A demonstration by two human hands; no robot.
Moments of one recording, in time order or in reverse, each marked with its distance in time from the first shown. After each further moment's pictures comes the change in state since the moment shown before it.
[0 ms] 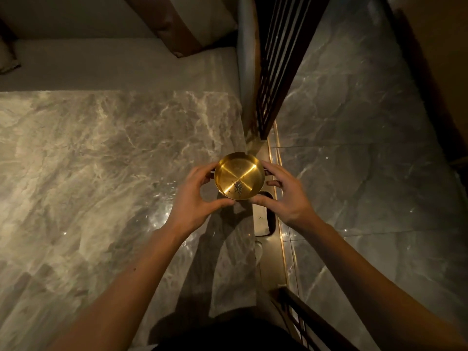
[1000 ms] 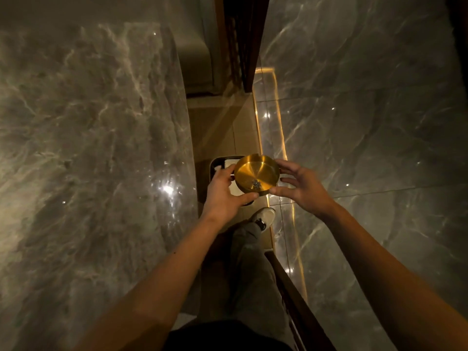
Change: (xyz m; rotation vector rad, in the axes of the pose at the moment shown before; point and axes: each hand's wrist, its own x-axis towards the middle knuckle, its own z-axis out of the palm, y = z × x) left_hand 0.040 -0.031 0.241 -0.117 -0.125 -0.476; right_hand -0.020 0.207 -0.102 0.155 -0.144 0.347
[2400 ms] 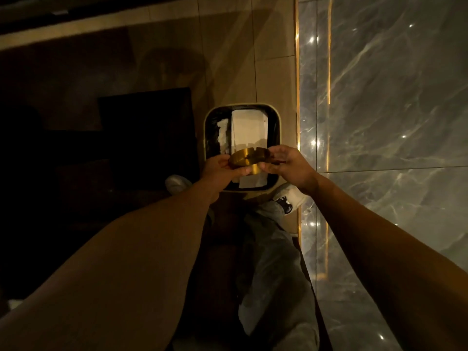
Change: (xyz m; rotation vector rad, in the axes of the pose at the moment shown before) left_hand 0.219 -0.256 0.100 -0.171 0.006 -0.587; right_hand 0.217 0.302 0.085 0.307 -0.202 0.330
